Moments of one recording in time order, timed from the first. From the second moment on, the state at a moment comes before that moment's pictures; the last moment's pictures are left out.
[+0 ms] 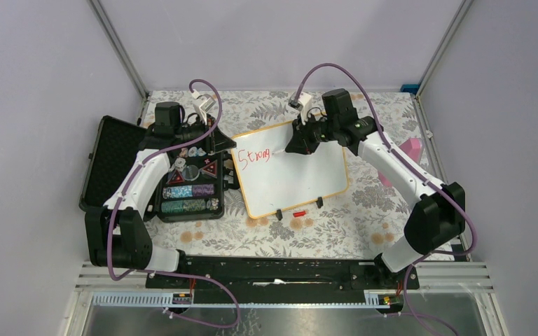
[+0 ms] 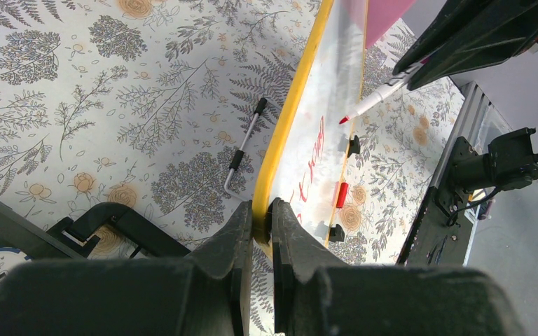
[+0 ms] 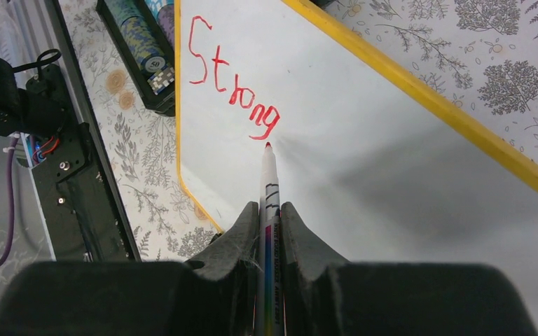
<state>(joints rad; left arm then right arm) -0.08 1.39 1.10 -0.29 0.95 0.00 0.48 1.57 1.41 -0.53 -0.66 -0.16</state>
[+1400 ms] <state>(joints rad) -0.08 1.39 1.10 -0.29 0.95 0.00 0.49 1.61 1.43 -0.51 -0.61 -0.16</state>
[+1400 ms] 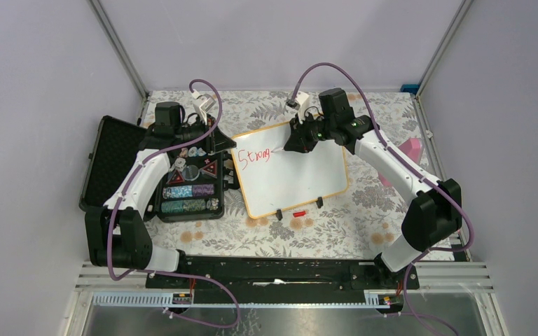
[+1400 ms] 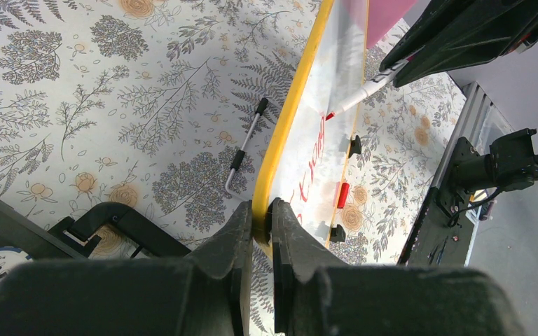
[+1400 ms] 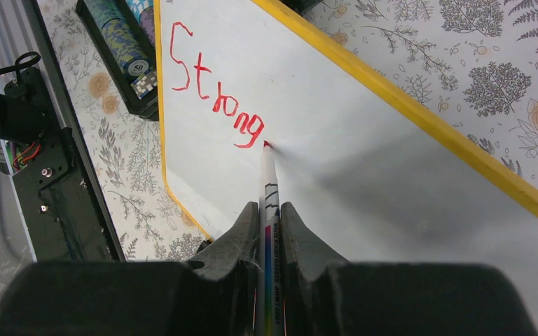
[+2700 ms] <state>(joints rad) -0.08 1.39 1.10 -0.29 0.95 0.00 0.46 1.61 1.47 -0.54 -0.61 -0.17</state>
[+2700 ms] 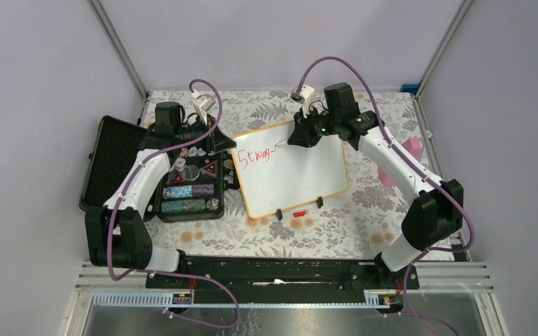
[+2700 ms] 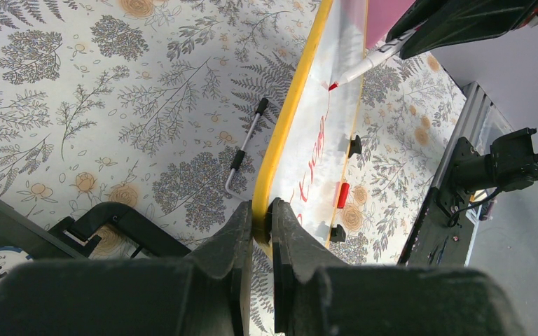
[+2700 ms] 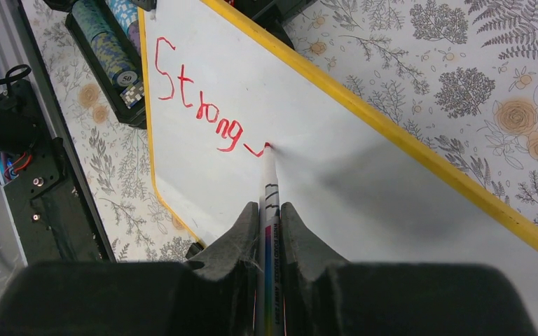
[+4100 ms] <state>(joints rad) -0.08 1.39 1.10 -0.29 0.94 0.00 0.50 1.62 1.42 -0.53 -0.62 -0.17</state>
